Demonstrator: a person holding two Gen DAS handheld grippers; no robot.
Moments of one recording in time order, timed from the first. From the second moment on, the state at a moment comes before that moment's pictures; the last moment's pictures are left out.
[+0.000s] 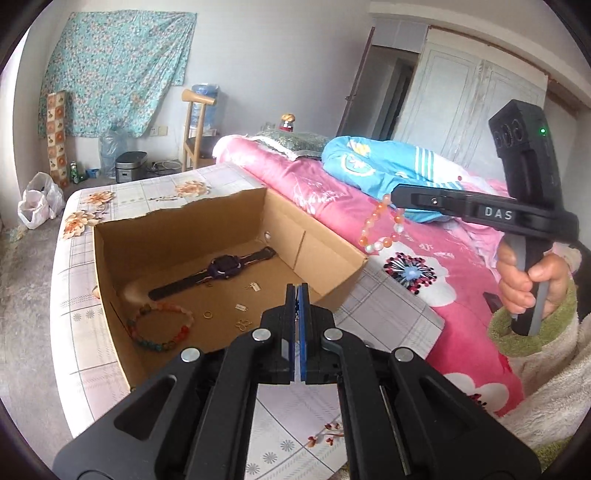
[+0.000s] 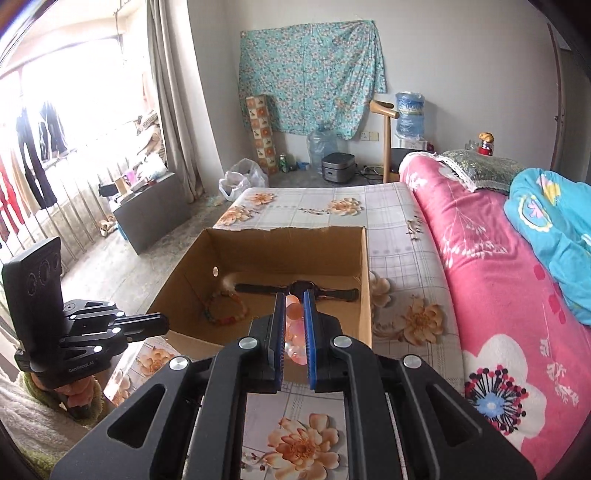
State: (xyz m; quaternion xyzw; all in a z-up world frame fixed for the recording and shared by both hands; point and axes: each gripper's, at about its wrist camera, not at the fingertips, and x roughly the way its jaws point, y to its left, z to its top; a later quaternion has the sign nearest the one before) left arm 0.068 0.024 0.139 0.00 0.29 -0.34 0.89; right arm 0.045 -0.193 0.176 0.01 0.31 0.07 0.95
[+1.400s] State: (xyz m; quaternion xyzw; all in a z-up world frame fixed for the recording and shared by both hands) left arm 0.181 0.009 0.069 0.01 0.47 -0.22 0.86; right arm 0.097 -0.256 0.119 0.14 0.33 0.02 0.94
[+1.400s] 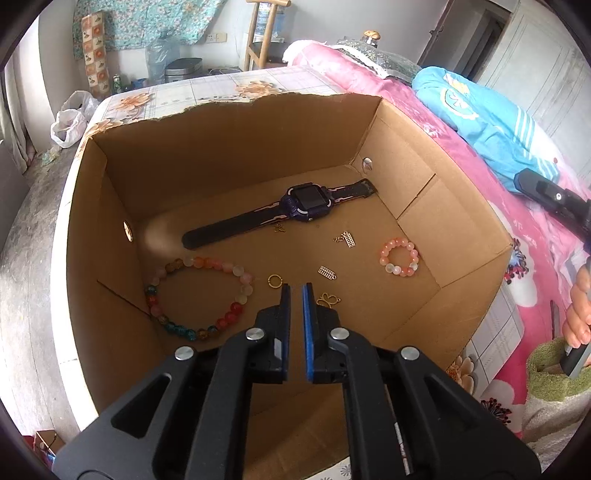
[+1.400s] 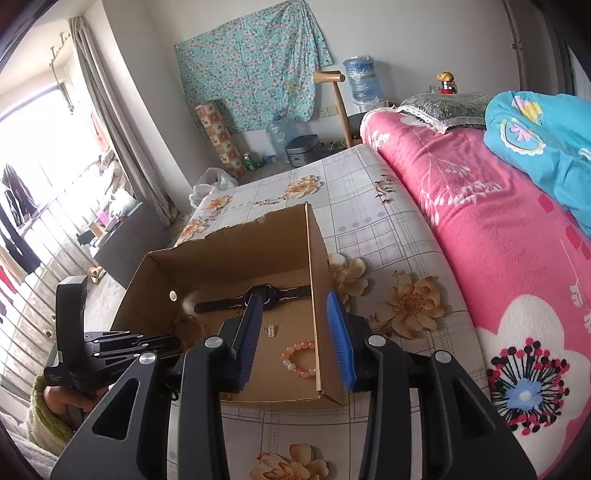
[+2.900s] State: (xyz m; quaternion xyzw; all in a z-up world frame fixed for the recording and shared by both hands) left arm 0.106 0.099 0.062 -0.17 0.40 -0.22 0.88; right arm 0.095 -0.260 0.065 0.22 0.42 0.01 0.88
